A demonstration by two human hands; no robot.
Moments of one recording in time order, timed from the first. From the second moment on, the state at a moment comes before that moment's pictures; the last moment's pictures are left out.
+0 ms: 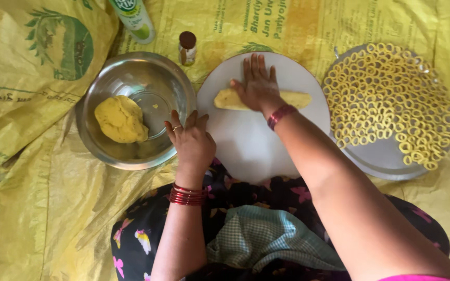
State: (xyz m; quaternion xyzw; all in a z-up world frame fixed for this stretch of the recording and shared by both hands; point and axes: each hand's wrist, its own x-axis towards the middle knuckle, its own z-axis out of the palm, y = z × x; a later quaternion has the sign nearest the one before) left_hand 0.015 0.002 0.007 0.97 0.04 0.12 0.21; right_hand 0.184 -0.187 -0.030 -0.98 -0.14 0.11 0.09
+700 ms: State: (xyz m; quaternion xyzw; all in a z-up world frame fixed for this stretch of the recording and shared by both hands) left_hand 0.009 0.009 0.015 0.96 0.04 0.15 0.22; right_hand 0.057 -0.217 -0.035 -0.95 -0.29 -0.05 0.07
